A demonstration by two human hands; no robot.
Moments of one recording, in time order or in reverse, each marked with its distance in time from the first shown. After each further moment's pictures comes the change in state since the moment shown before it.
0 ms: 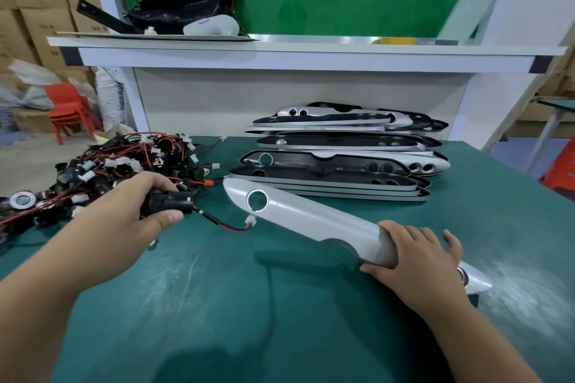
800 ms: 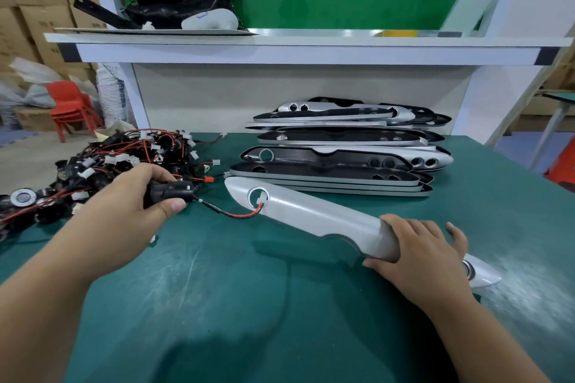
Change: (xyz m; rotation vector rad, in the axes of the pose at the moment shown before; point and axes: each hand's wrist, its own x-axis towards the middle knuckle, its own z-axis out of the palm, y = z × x) left_hand 0.002 0.024 0.003 0.014 0.052 -0.095; right_hand 0.000 0.000 -0.001 -0.028 0.053 -0.009
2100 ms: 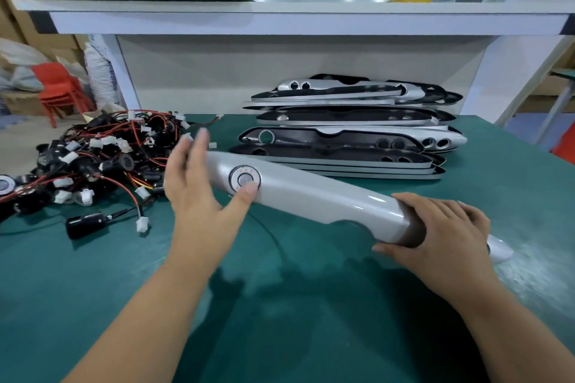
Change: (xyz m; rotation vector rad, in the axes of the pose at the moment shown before) left_hand 0.009 0.018 0.110 -0.427 0.273 0.092; right_hand 0.003 -0.003 -0.002 0.186 0.180 -0.046
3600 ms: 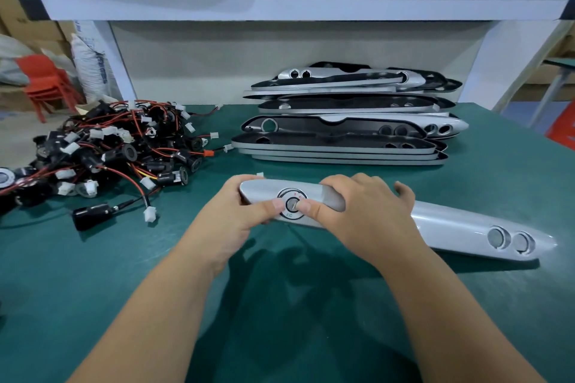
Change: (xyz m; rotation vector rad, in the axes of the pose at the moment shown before) left_hand -0.009 0.002 -0.009 -0.500 -0.492 -0.523; right_hand 0.016 -0.105 0.008 0.042 -0.322 0.046
